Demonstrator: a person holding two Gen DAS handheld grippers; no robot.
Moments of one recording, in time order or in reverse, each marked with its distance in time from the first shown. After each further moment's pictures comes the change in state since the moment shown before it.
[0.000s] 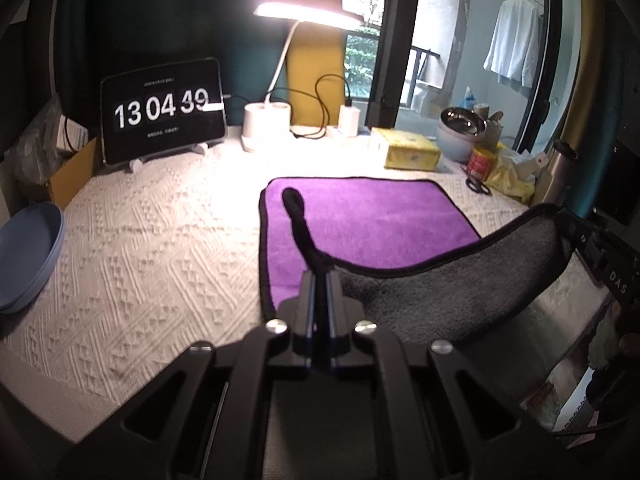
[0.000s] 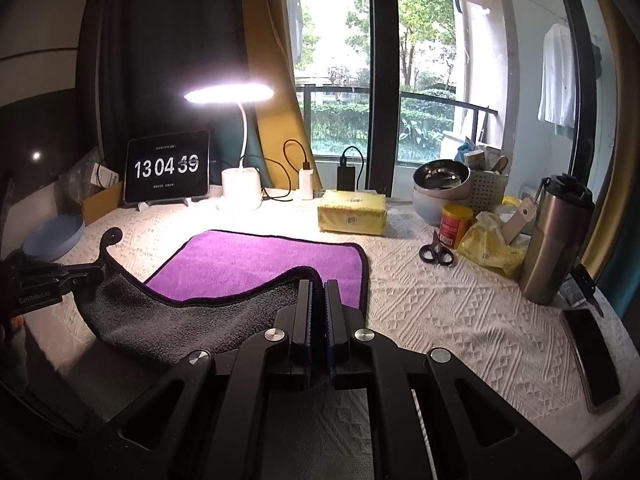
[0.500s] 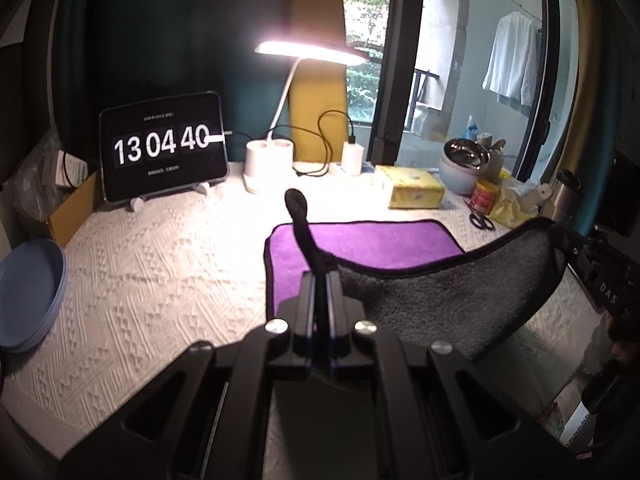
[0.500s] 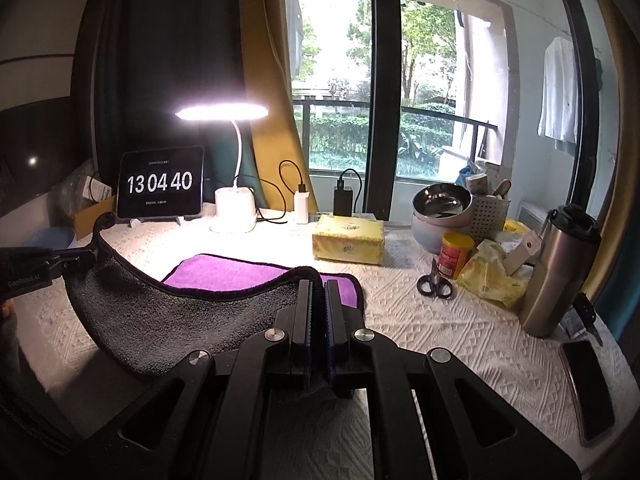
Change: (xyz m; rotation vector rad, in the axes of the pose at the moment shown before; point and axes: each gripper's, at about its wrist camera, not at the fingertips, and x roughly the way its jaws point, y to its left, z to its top) left arm 0.004 0.007 0.037 0.006 -0.081 0.004; right arm 0.021 -0.005 0.026 -0.019 -0.045 -0.009
